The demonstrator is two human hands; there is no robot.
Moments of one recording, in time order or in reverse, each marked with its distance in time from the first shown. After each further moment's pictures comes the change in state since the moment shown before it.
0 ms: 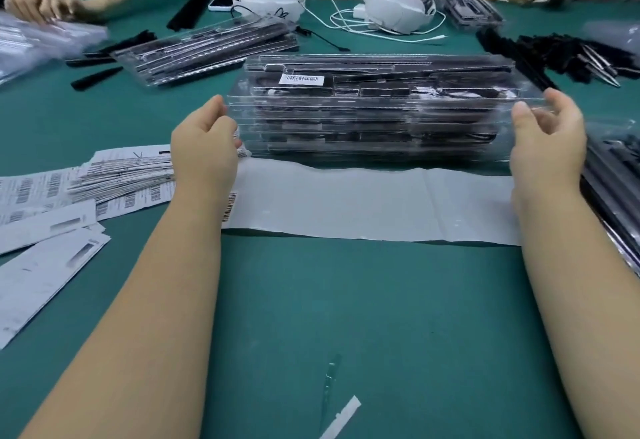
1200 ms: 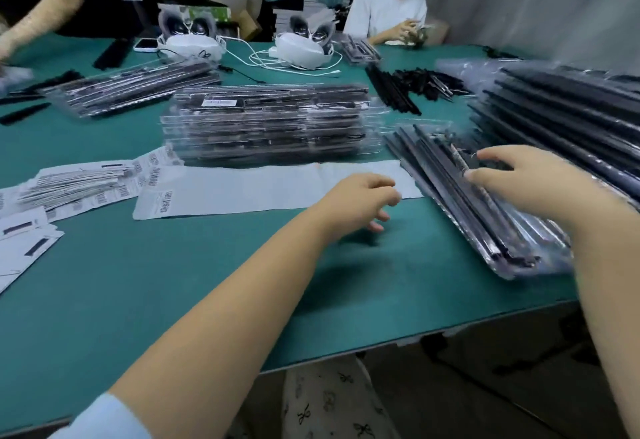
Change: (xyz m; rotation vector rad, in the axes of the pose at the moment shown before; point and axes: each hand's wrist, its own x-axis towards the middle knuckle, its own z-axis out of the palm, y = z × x) left_hand -0.196 0.058 0.113 0.104 -1.162 -0.093; right_hand -0.064 -0.094 -0.199 -1.016 -0.401 0.022
